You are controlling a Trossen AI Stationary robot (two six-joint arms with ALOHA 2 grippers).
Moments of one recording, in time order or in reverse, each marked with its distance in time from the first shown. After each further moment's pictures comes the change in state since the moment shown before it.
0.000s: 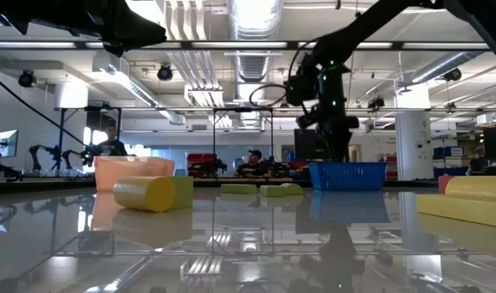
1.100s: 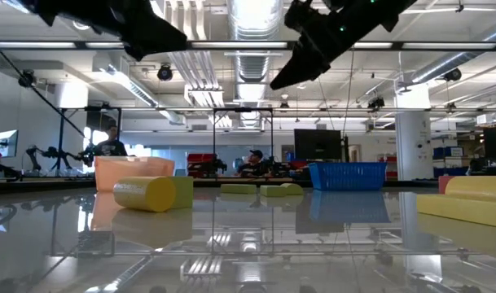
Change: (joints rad) left arm 0.000 0.252 0.181 -0.119 0.071 -0.102; right arm 0.544 -0.504 -0.550 0.999 -0.053 0.369
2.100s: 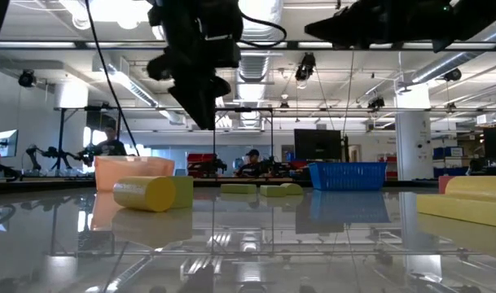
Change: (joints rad) left arm 0.079 0.829 0.711 -0.852 0.172 0.459; right arm 0.030 -0.357 -0.467 0.629 -0.249 -0.248
